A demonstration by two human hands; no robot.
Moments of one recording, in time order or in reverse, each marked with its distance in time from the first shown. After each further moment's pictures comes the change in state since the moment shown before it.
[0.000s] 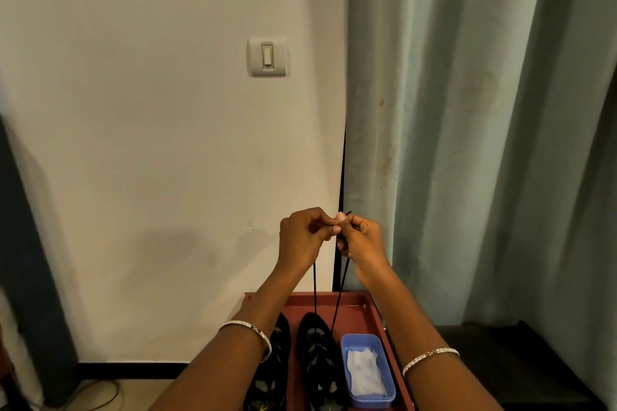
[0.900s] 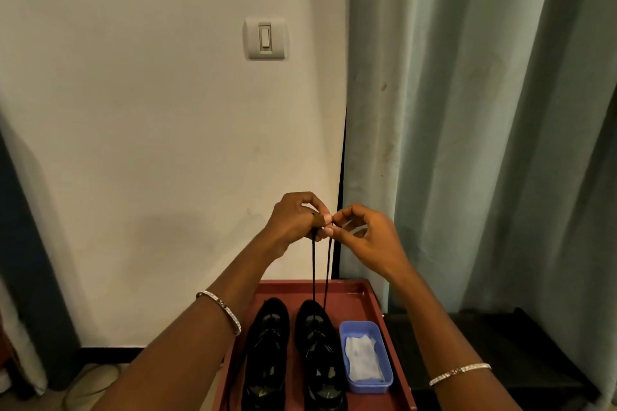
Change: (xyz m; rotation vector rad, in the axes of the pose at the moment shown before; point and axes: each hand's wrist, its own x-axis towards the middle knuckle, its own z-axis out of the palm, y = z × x) left_hand 0.019 0.007 -0.025 -0.111 -0.269 -0.303; right_hand -0.009 -0.004 -0.030 -0.647 -0.161 -0.401
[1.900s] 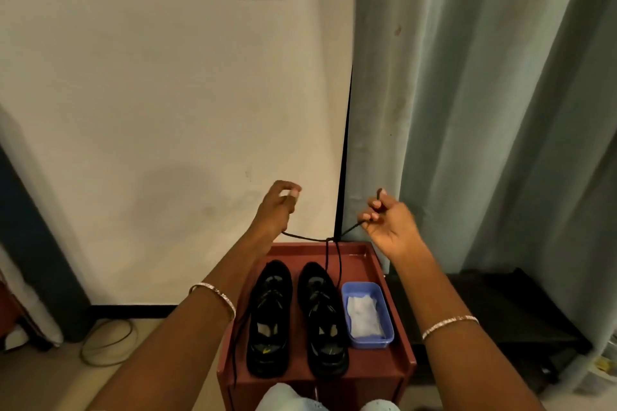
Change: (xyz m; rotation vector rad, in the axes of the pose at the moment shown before) left_hand 0.011 -0.106 -0.007 -0.032 0.167 -0.050; right_hand 0.006 0.061 0.023 1.291 0.288 0.781
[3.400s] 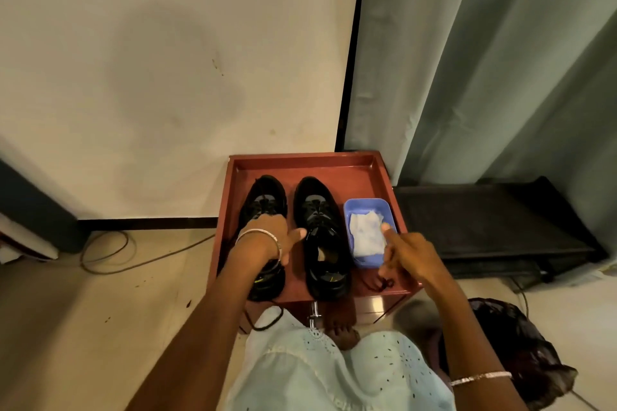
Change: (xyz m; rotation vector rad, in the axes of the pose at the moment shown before) left_hand -0.034 -0.161 0.043 0.984 -0.647 -0.556; right_hand 0.004 0.107 -0.188 -1.357 0.127 0.255
